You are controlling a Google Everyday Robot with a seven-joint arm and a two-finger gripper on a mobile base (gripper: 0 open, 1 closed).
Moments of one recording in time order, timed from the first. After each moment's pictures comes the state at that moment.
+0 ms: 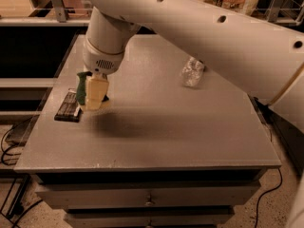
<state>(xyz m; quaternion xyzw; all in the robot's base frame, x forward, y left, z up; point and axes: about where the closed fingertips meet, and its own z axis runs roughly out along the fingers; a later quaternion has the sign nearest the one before) 0.542 0.159 0.892 -0.77 0.59 0.10 0.22</state>
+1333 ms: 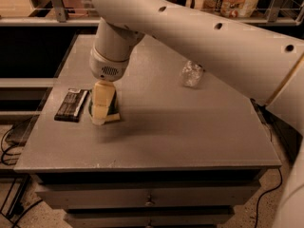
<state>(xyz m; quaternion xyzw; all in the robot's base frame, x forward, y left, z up) 0.545 0.150 0.866 -0.76 0.62 0.11 0.19</state>
